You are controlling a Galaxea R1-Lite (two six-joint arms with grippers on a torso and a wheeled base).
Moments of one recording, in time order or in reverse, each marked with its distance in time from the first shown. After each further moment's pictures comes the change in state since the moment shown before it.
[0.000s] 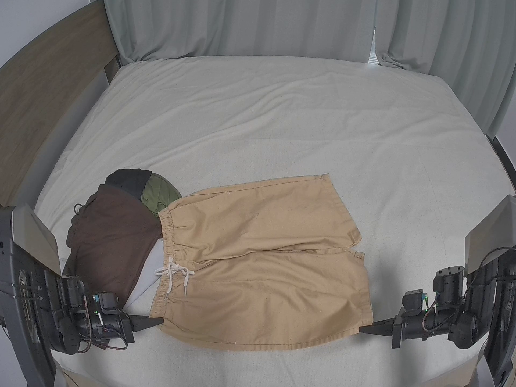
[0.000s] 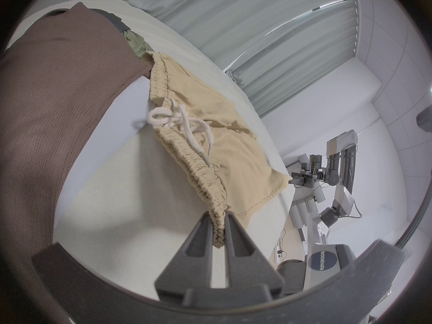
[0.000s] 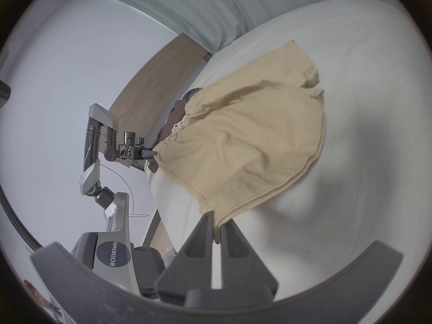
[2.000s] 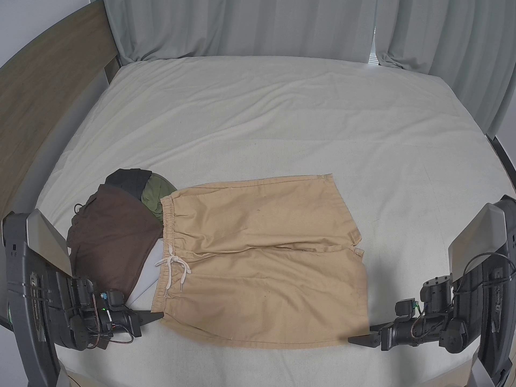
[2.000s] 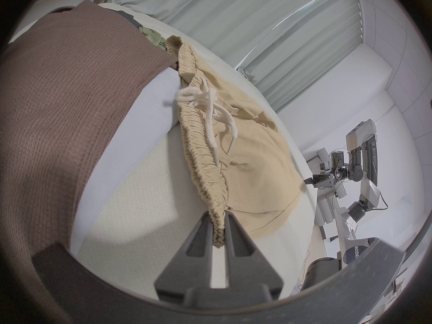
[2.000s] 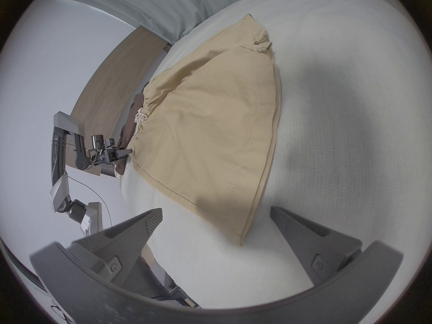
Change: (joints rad) left arm 0.000 0.112 -0.128 -0.001 0.124 0.042; right arm 0.041 0.112 -0.019 -0.005 -0.235 0.123
